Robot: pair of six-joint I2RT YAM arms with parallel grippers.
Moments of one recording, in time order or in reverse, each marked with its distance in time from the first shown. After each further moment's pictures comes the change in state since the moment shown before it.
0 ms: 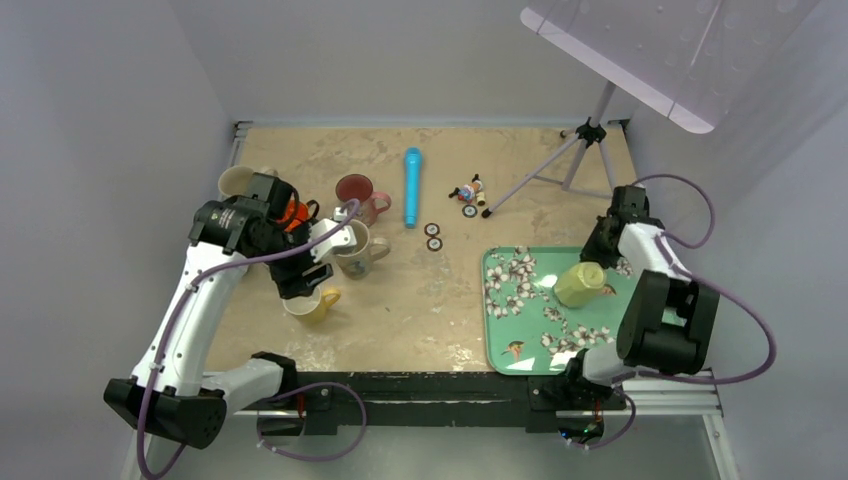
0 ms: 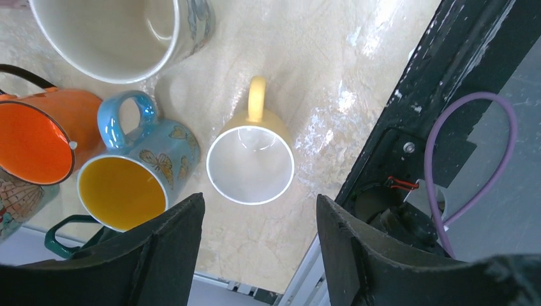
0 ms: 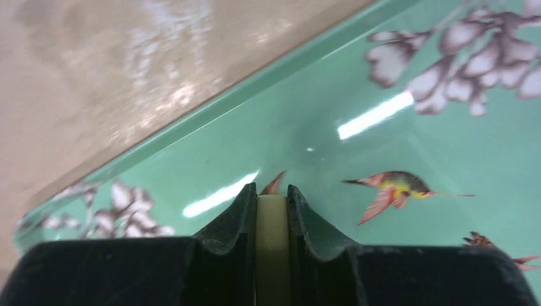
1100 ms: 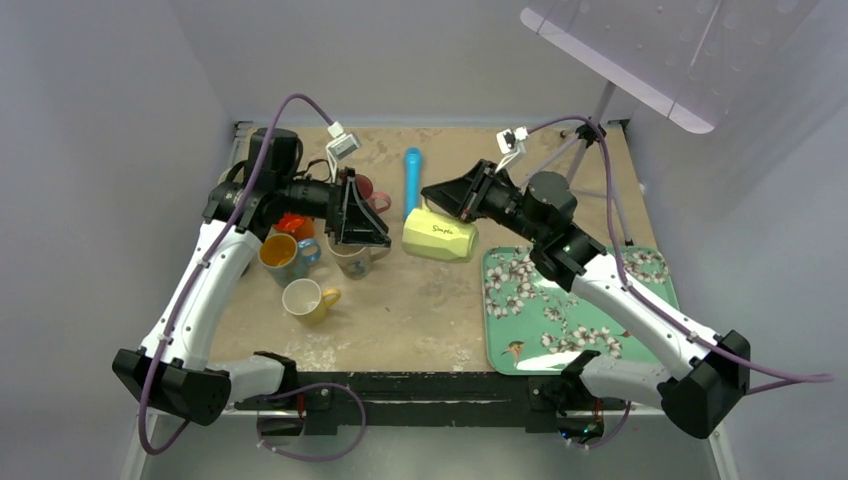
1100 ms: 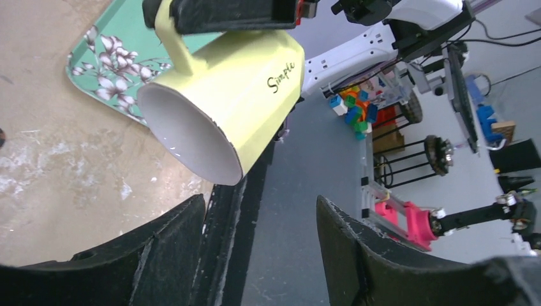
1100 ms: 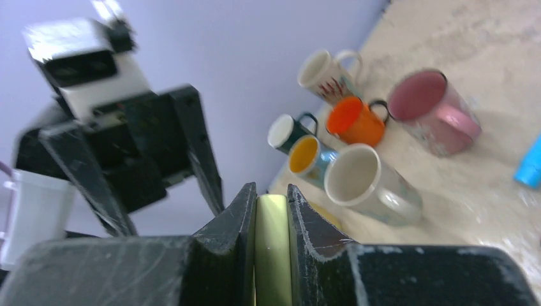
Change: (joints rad) left arm -0.037 0.114 0.106 0.615 0.890 -1.020; right arm 0.940 -0.370 0.075 0.728 -0.328 0.523
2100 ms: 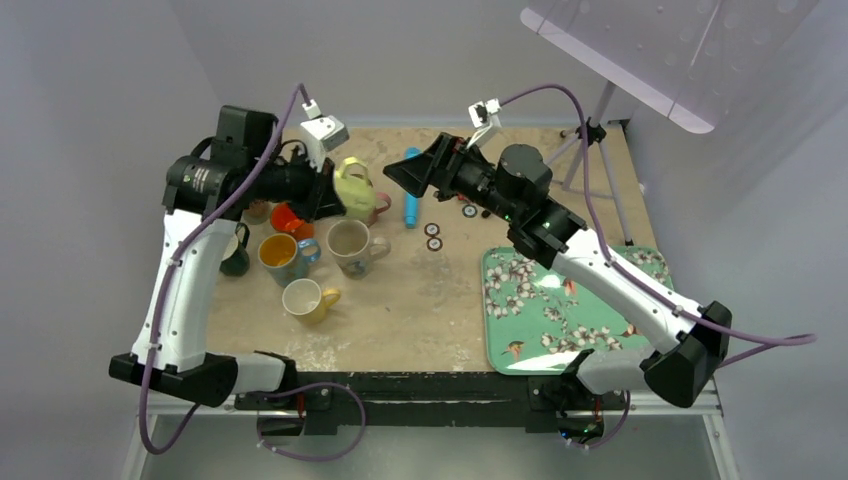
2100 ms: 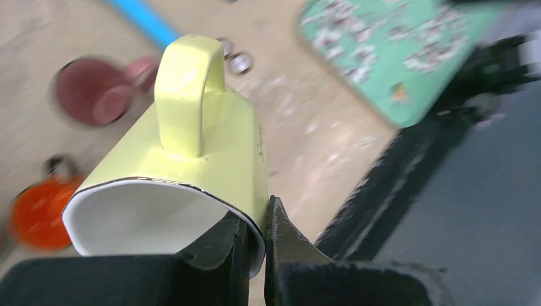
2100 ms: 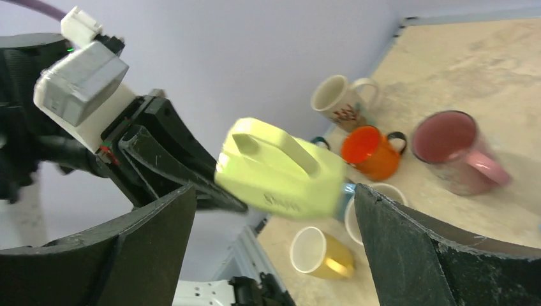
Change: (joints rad) left arm 0.021 0.085 0.369 -0.380 -0.492 0.284; right arm 0.101 0.197 0.293 -0.008 0.075 -0.026
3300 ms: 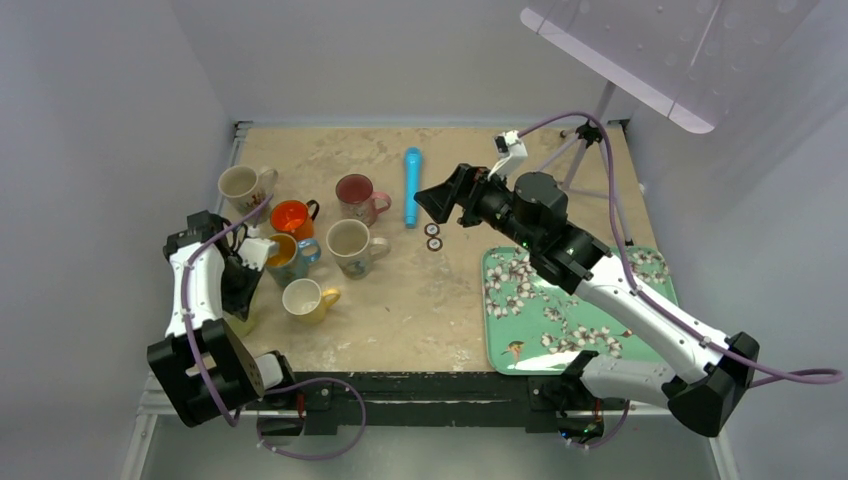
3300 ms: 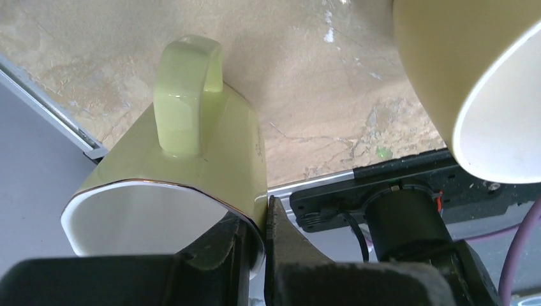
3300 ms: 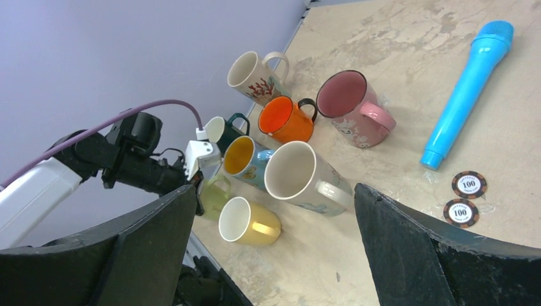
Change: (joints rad) left arm 0.692 -0.069 -0.860 0.010 -0.682 0.579; right arm 0.000 -0.194 -0.173 -0.216 0.196 -0.147
